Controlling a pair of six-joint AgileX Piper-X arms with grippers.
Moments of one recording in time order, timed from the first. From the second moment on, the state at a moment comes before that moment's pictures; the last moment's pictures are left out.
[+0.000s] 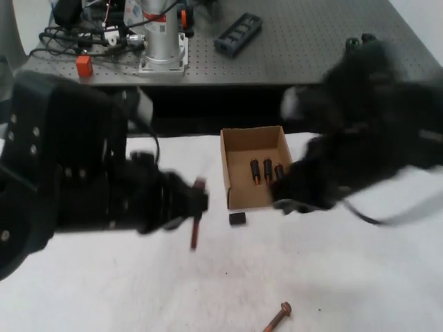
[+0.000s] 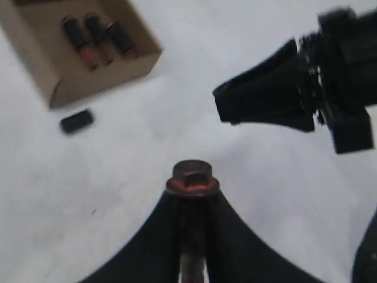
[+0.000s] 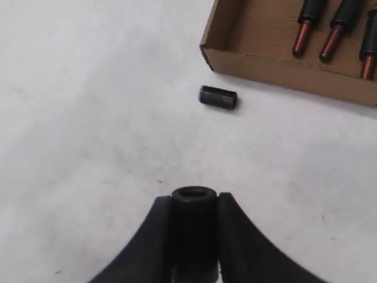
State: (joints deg) left arm -29.5 65.3 -42.7 9.1 32.6 -20.8; right arm 17.1 71.8 -49.2 31.1 -13.6 5.4
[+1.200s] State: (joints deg) left arm -31.5 72.2 -42.7 -22.1 47.5 -39.4; right arm 28.0 61.1 -23.5 -27.9 -27.2 27.6
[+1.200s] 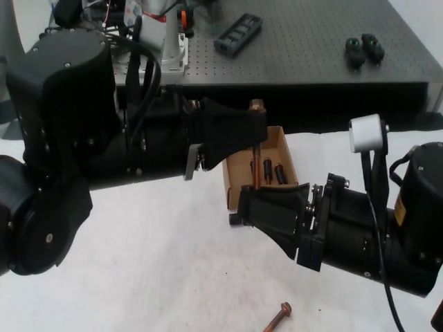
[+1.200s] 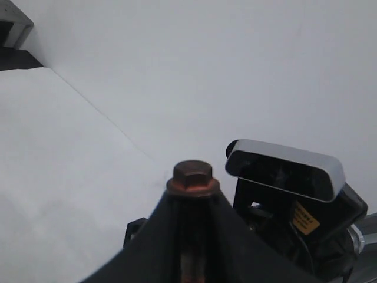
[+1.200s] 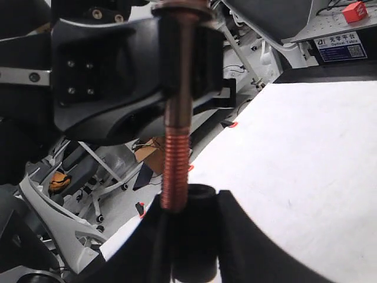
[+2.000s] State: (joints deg) left arm -31.5 72.2 -42.7 -22.1 47.5 -39.4; right arm 28.0 55.9 -23.5 -22.7 -25.6 23.6
